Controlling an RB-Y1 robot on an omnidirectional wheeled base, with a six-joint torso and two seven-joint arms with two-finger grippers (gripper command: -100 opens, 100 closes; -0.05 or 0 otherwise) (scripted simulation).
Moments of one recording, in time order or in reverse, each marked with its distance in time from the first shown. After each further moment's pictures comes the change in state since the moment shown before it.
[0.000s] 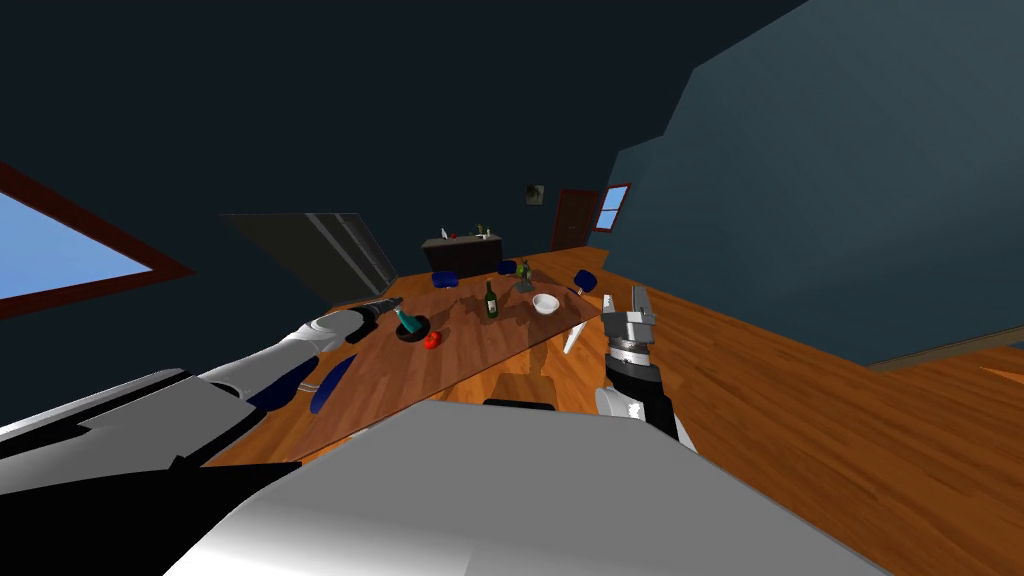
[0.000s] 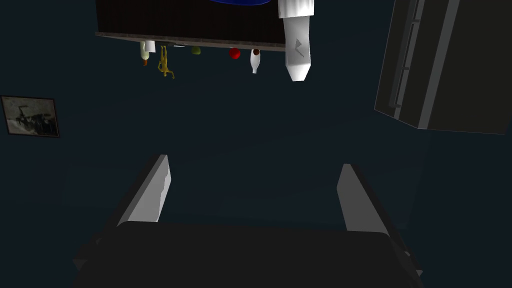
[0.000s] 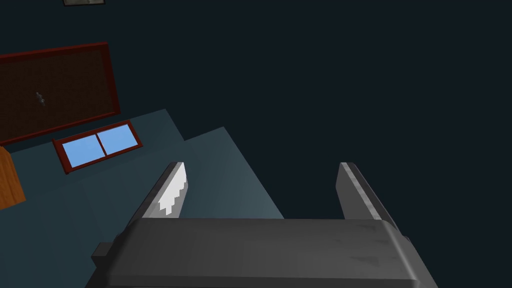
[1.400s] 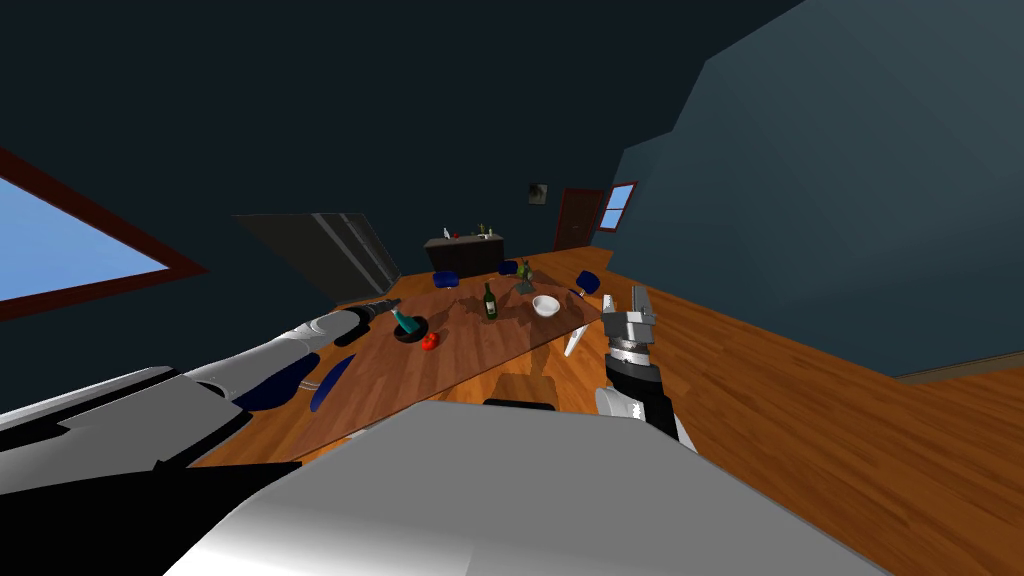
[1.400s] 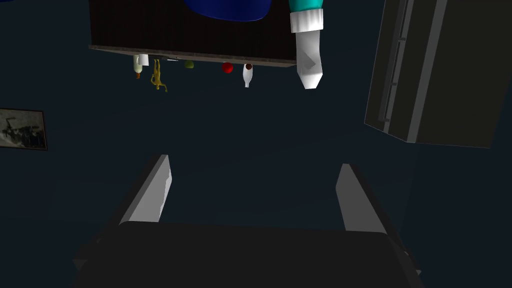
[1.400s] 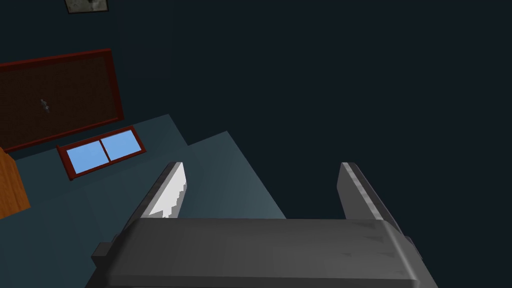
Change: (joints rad) left arm -0.002 0.042 -0.043 0.008 -0.182 -0.047 0.253; right arm 0.000 0.000 0.000 0.000 0.000 0.000 0.000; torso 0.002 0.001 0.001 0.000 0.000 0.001
